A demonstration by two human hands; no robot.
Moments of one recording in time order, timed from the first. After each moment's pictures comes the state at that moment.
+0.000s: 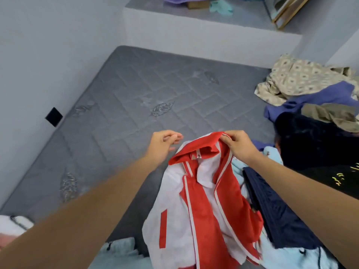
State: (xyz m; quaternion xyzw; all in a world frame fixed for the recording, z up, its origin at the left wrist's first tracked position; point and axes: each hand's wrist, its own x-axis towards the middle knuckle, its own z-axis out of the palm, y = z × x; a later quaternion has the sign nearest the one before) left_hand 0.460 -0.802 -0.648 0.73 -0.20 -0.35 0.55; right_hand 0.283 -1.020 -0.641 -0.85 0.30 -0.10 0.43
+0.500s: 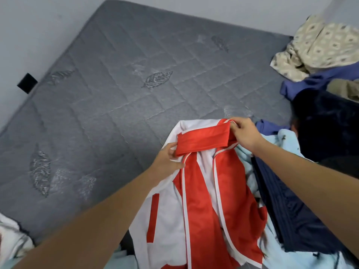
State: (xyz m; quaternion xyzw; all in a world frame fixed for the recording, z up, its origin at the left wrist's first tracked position) left_hand 0.406 -0.797 -0.800 0.74 -0.17 -0.43 0.49; right_hand 0.285 -1.067 -0.747 -0.85 0.34 -0.07 0.40
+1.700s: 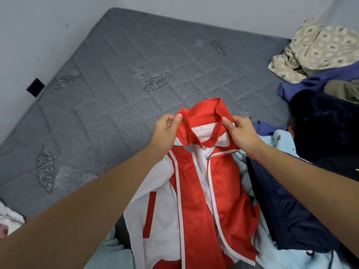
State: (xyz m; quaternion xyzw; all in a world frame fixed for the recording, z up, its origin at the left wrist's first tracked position) left_hand 0.426 -0.852 -0.734 0.74 -0.16 -0.26 0.60; right_hand 0.277 -1.047 -0.719 -0.79 0.34 -0.13 0.50
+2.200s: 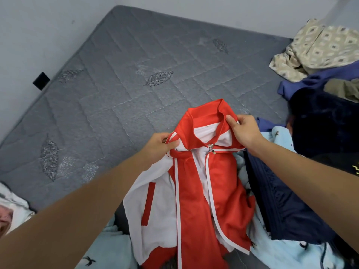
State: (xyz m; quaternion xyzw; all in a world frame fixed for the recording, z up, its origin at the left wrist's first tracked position) left_hand 0.409 -0.797 -0.757 0.73 -0.17 -0.41 0.51; right_hand 0.261 -1.053 -0.725 -0.79 0.42 -0.12 0.43
